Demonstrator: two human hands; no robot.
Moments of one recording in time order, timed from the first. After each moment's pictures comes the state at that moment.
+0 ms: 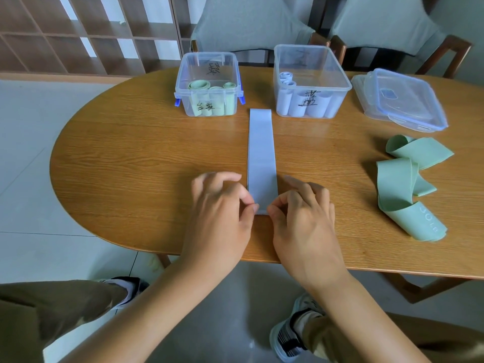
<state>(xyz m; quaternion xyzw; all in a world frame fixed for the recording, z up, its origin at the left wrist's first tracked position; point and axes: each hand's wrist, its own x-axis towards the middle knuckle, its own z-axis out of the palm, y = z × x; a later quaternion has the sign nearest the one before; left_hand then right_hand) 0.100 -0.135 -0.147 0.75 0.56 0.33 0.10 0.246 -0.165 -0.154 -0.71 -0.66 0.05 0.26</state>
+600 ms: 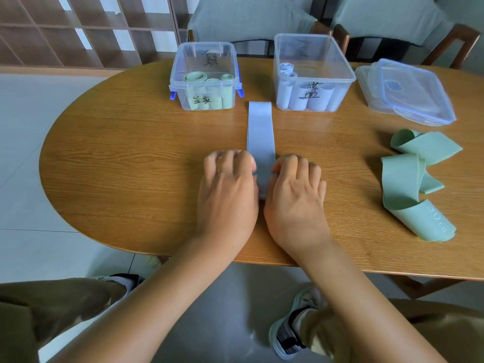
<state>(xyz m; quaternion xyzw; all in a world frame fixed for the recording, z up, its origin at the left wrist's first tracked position) 0.123 -0.099 -0.157 0.77 0.56 0.31 -0.03 0.235 -0.119 -0.154 -0.73 -0.63 0.03 0.28</state>
